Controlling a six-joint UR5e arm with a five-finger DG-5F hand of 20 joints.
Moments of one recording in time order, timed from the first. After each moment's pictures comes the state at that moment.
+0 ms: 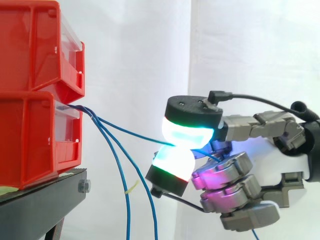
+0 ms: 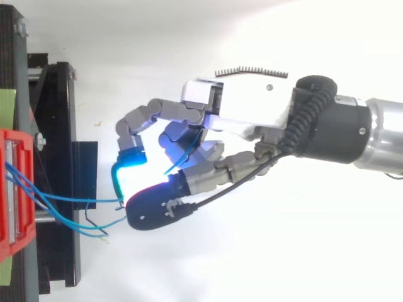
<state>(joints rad) 0.14 -2.28 -1.23 -2.85 -1.31 -0.08</state>
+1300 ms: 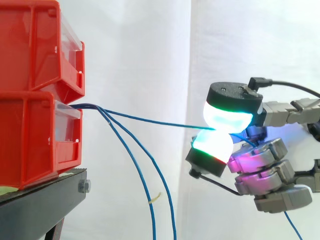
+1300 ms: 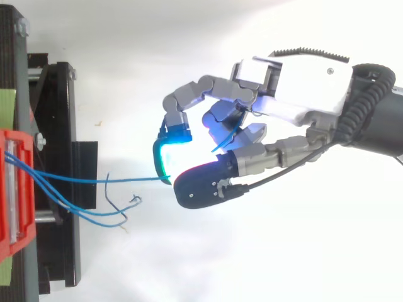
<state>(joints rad) 0.15 -2.17 -1.40 -2.77 -1.23 -0.12</state>
